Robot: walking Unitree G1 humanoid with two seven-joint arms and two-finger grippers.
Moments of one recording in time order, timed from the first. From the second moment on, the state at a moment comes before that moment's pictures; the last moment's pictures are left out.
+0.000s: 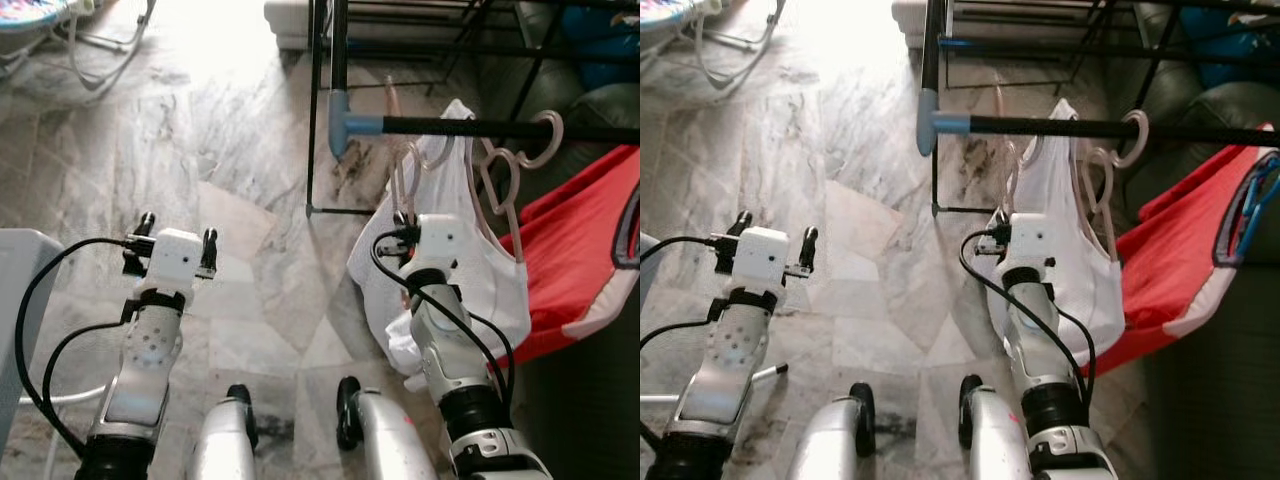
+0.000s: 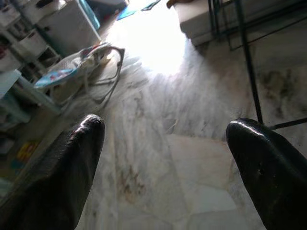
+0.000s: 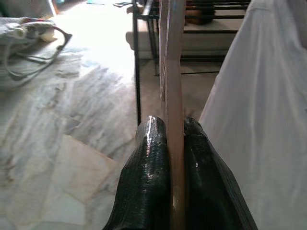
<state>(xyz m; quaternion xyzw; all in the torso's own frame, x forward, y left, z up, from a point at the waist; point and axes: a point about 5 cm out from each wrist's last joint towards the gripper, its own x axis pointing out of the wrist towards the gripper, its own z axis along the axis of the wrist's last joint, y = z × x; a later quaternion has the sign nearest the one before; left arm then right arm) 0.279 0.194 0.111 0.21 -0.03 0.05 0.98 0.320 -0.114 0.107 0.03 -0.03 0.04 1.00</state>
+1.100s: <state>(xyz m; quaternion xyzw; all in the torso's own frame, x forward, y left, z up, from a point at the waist) 0.280 0.190 0.117 0.18 -0.04 0.06 0.98 0.276 -0.129 0.083 0.02 0.02 0.06 1.00</state>
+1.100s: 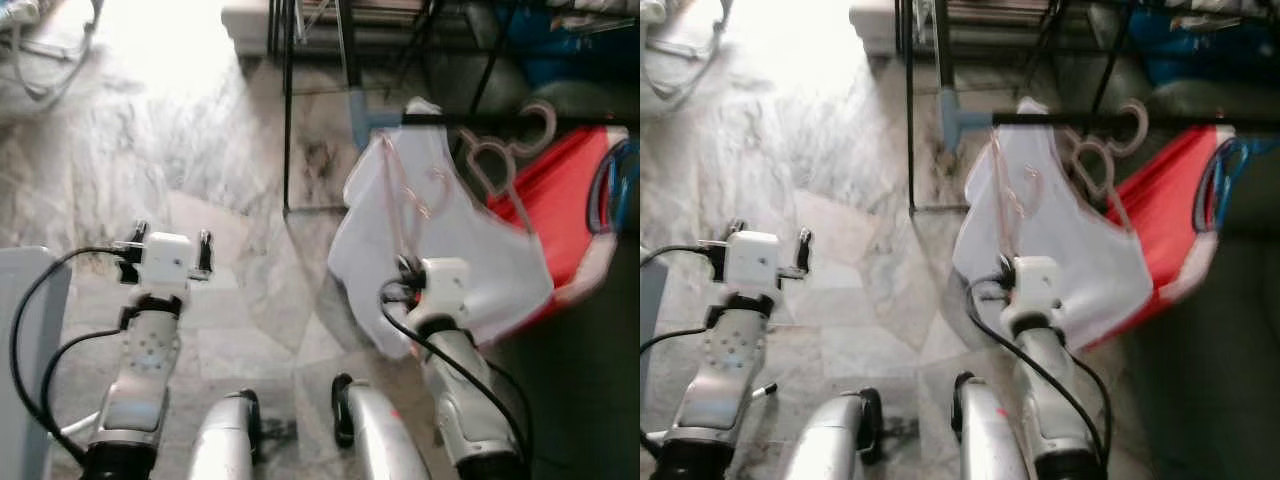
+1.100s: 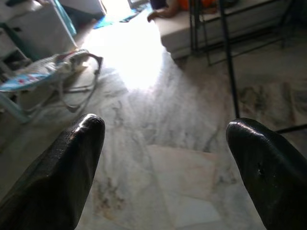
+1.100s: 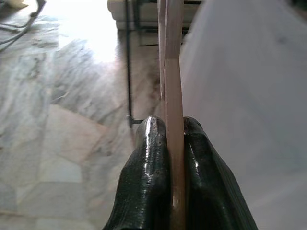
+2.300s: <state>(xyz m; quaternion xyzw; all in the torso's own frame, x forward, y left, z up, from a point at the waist) 0.277 0.178 0.115 0.17 -0.05 0.04 0.98 0.329 -0.135 0.129 -0.01 -0.06 0.03 1.00</state>
